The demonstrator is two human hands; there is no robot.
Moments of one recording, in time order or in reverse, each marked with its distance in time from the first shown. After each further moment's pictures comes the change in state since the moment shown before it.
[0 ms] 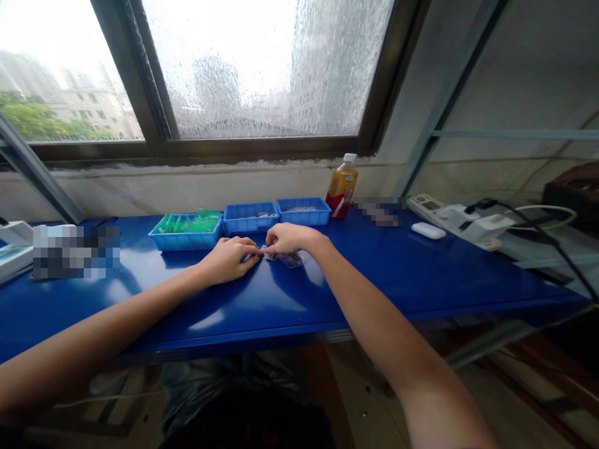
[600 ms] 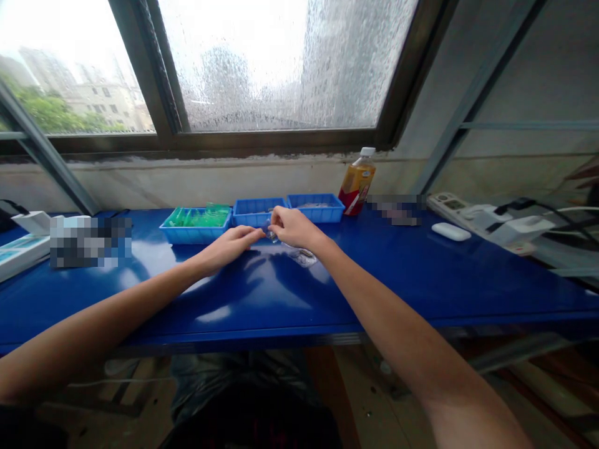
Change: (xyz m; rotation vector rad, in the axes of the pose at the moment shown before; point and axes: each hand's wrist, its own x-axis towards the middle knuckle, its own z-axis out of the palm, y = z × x) left_hand 0.000 -0.008 -0.010 -0.750 0.119 -0.268; right_hand 0.007 -0.011 0.012 0.125 0.502 -0.088
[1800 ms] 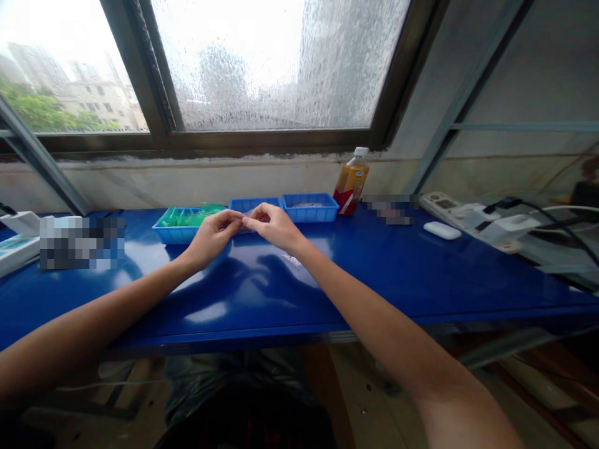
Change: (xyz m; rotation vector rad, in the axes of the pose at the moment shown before) left_hand 0.008 -0.006 -0.009 -0.174 0.314 0.221; right_hand -0.001 -0.026 0.014 0.548 0.152 0.006
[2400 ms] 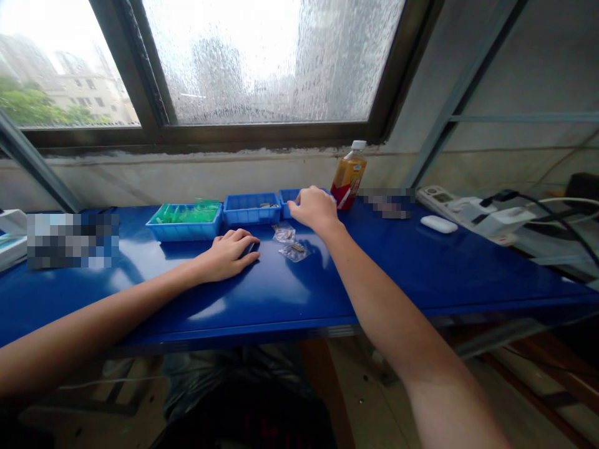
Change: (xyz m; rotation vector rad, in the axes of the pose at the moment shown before) left_hand -0.026 -0.002 0.017 0.970 -0.507 0.068; right_hand 0.014 0.035 -0.068 -1.049 0.156 0.312
